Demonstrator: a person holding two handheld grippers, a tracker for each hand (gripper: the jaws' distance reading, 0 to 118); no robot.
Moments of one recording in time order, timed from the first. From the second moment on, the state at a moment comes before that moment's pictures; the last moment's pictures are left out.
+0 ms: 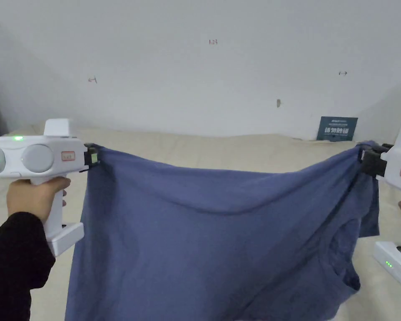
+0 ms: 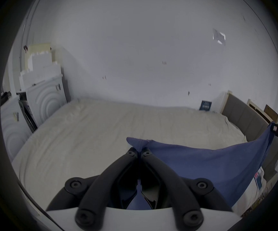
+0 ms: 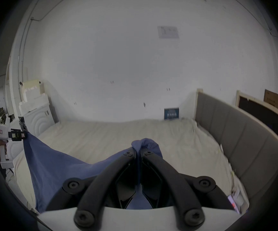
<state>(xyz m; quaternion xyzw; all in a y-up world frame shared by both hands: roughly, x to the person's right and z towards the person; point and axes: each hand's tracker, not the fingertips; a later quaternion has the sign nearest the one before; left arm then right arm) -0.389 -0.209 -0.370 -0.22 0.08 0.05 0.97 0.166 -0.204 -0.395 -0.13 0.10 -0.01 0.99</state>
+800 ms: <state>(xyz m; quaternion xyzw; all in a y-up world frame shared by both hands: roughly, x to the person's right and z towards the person) -0.389 -0.118 -0.491 -0.14 0.10 -0.01 0.99 0.168 -0.094 -0.529 -0.04 0.08 0.04 0.99</state>
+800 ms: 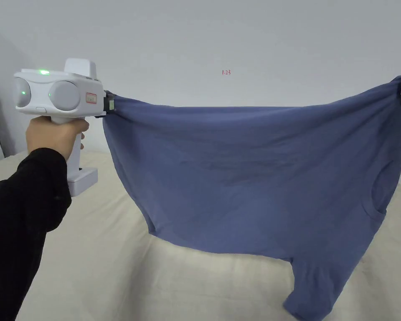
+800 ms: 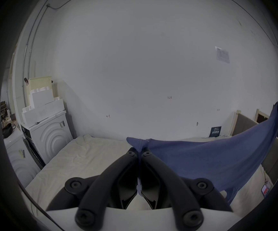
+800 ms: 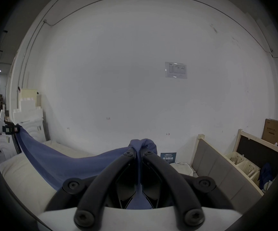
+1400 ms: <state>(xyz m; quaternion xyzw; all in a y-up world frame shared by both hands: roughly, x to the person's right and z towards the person) -0.376 -0.348 -0.459 -0.29 0.08 0.01 0.95 0.176 -0.350 -0.498 -0.24 0.09 0.01 0.97</state>
